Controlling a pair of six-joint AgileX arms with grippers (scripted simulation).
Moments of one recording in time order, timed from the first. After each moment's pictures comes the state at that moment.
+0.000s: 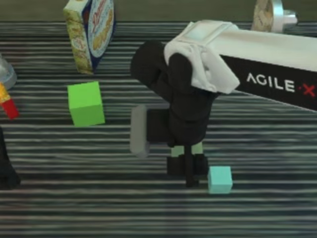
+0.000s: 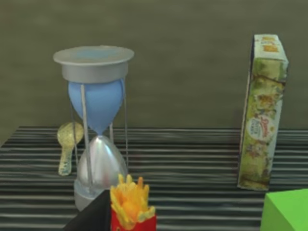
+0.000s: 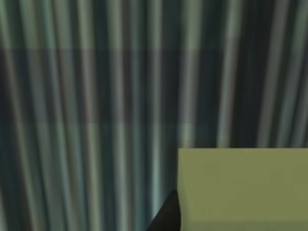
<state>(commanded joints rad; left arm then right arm) 0.00 0.00 0.00 0.00 0.00 0.00 0.80 2.08 1.66 -1.15 -0.01 -0.76</state>
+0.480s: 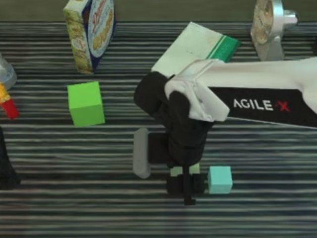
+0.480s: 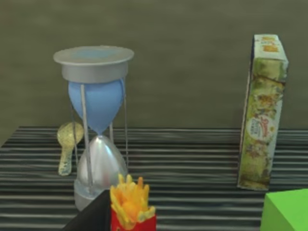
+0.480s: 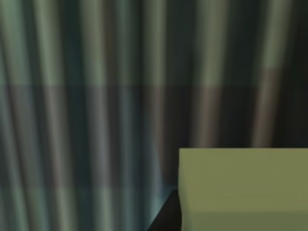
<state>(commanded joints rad) 0.00 0.00 0.00 0.00 0.00 0.00 0.80 2.14 1.50 -0.92 -0.01 -0.76</state>
